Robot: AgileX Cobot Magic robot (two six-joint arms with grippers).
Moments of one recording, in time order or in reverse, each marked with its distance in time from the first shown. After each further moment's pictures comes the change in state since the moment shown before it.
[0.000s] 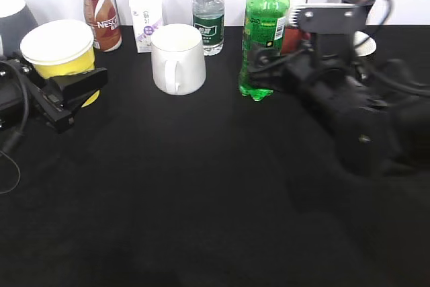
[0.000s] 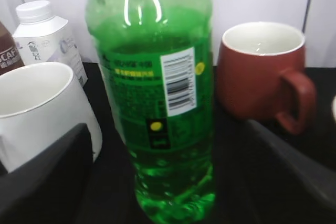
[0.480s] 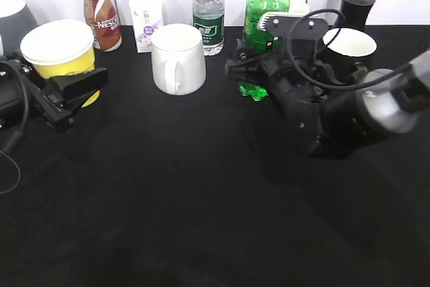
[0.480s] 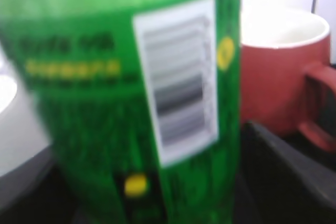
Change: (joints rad) left arm 0.000 0.000 0.000 0.002 0.000 -0.005; right arm -0.021 0.267 -0.235 0.054 -0.087 0.005
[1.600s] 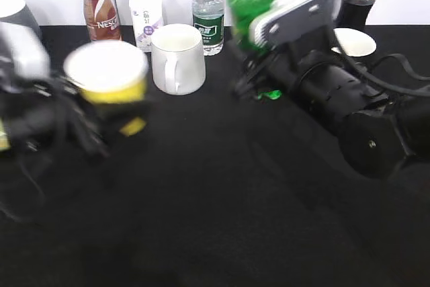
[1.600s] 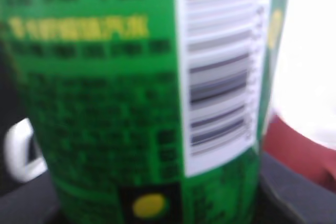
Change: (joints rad) left arm -0.193 0.000 -0.006 0.076 0.035 -0.047; right arm -0.012 -0.275 0.227 -0.392 0.068 -0.206
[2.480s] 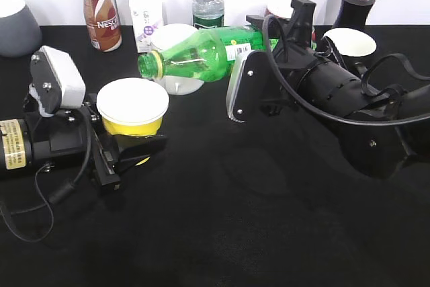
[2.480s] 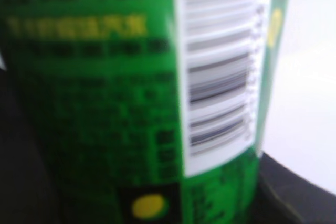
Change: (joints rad) left arm -0.059 0.000 -0.004 0.055 0.183 -0.003; right arm 0.000 0.000 0.000 0.020 -0.032 -1.081
